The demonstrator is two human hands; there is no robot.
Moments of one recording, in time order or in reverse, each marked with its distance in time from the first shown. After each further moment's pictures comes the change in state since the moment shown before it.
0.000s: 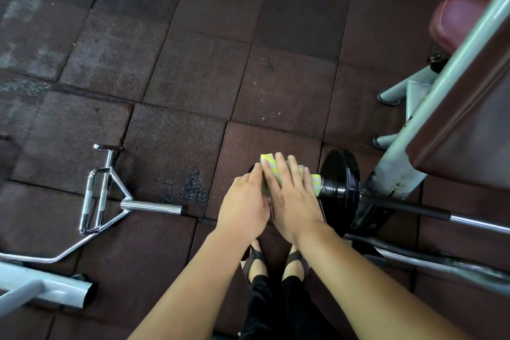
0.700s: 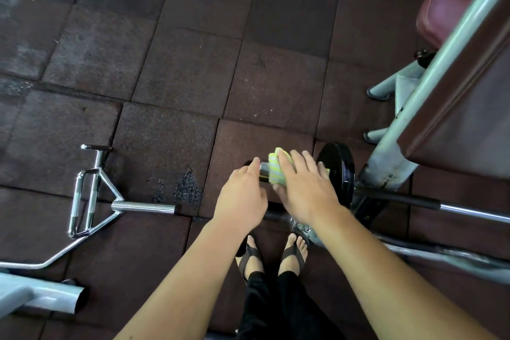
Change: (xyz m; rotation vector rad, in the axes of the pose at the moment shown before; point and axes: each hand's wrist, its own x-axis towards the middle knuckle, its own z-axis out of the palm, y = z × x) left_hand 0.006 0.001 0.000 0.042 -0.056 -0.006; right_hand 0.004 0.026 -0.033 0.041 -0.203 0.138
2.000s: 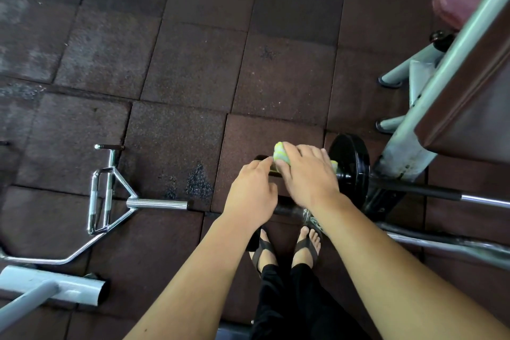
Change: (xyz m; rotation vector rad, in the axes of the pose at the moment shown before) left_hand 0.000 -0.006 -0.002 -0.040 -0.014 0.045; right_hand 0.024 -0.011 0.014 0.114 0.157 0.069
